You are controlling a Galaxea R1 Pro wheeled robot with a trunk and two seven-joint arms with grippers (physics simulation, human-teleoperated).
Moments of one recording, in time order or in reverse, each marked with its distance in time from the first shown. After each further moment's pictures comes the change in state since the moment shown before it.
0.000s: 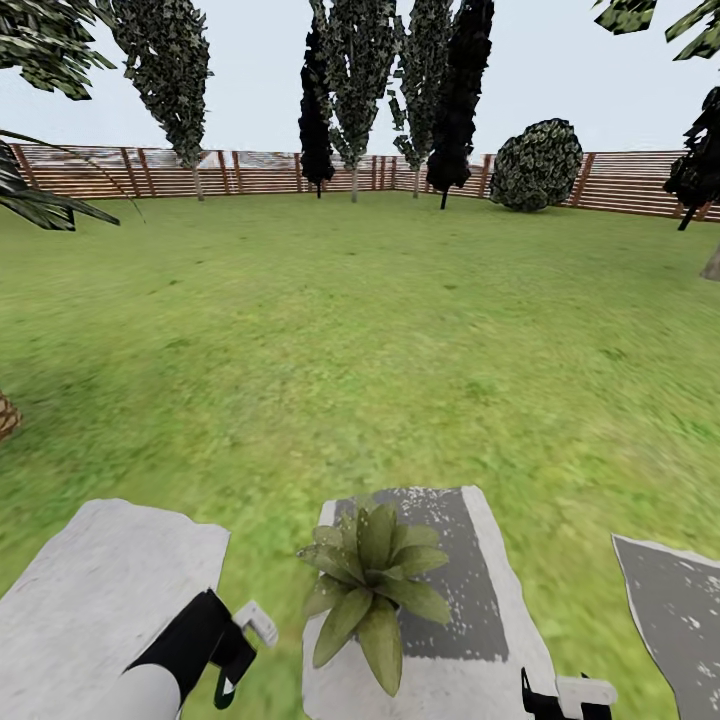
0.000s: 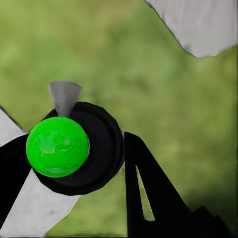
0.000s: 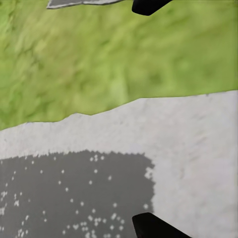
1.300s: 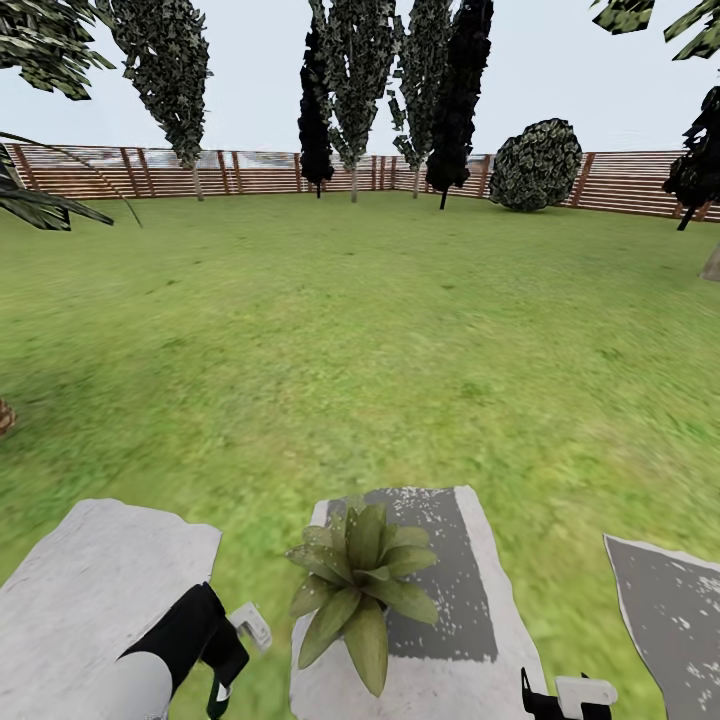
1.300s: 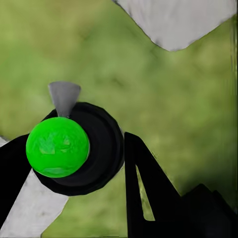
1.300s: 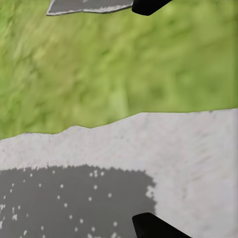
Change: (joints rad) left arm -0.032 0.041 -0.061 0.038 -0.026 -0.010 -0.121; right arm 0.000 0.000 0.000 0.000 0.000 0.000 0.000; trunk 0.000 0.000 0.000
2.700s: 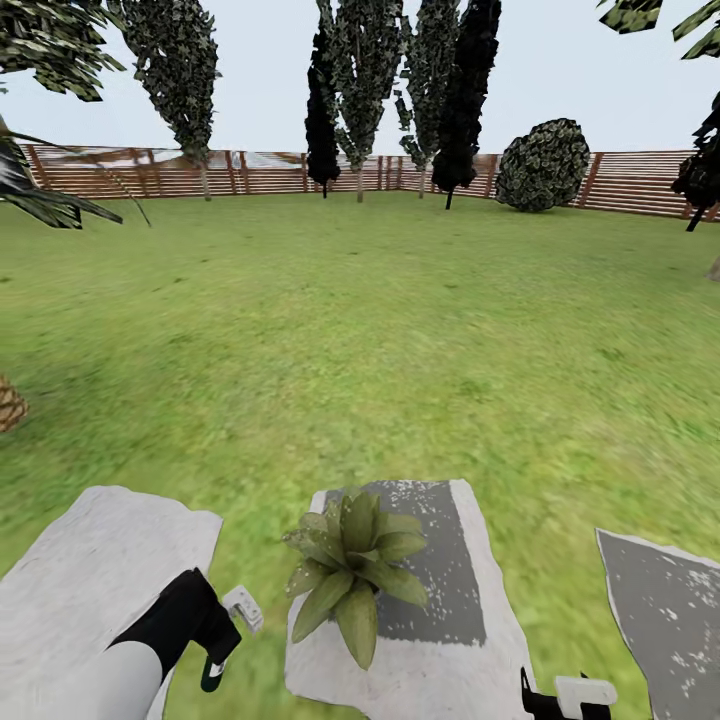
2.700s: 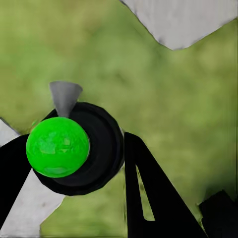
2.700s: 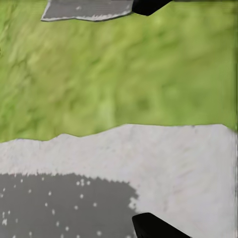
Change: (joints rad) left arm -0.014 0.037 -0.045 -0.048 0.052 0.007 -0.004; right arm 0.000 0.001 0.000 0.000 0.000 0.000 0.000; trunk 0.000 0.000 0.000
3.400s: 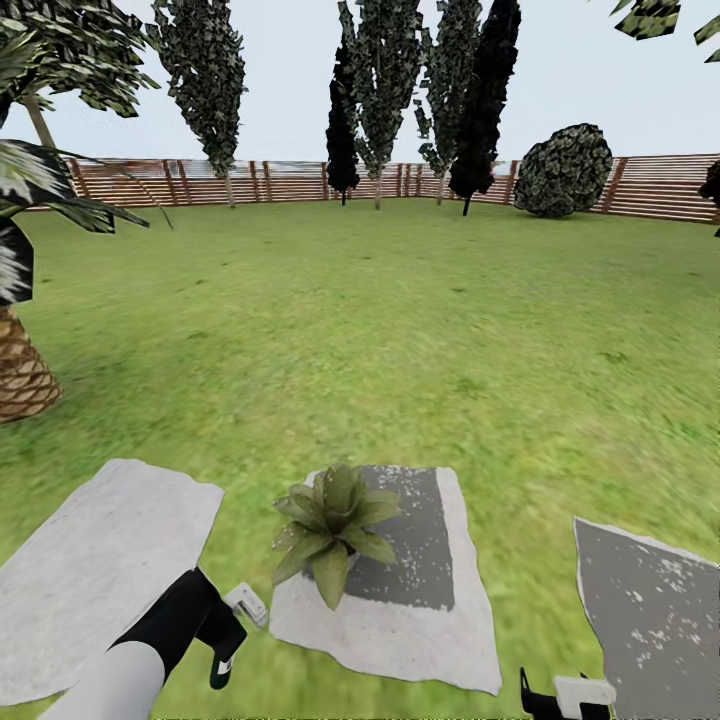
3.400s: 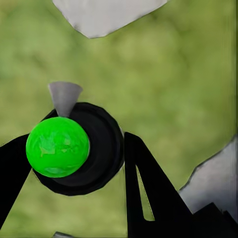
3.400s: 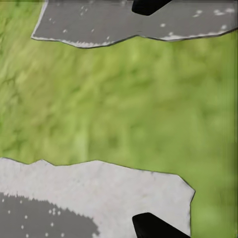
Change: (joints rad) left arm 0.000 -0.007 0.001 0.002 0.059 0.002 0.018; right arm 0.000 0.001 0.000 0.000 0.000 0.000 0.002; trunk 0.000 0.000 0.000
